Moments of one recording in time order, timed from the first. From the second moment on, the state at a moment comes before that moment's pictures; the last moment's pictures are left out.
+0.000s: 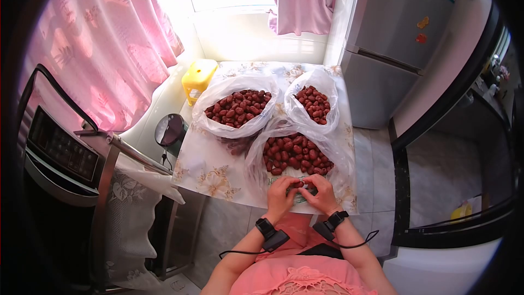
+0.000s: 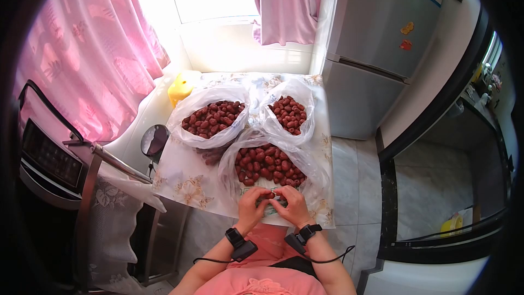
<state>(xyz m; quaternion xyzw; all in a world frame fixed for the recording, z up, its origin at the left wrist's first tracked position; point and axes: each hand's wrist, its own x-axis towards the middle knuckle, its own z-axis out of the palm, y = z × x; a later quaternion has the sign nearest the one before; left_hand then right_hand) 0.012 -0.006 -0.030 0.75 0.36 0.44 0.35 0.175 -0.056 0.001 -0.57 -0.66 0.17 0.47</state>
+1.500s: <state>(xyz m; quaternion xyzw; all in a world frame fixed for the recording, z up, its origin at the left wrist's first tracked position) 0.006 0.000 -0.031 0.47 0.31 0.49 0.66 0.176 -0.053 -0.004 -0.55 -0.67 0.14 0.47</state>
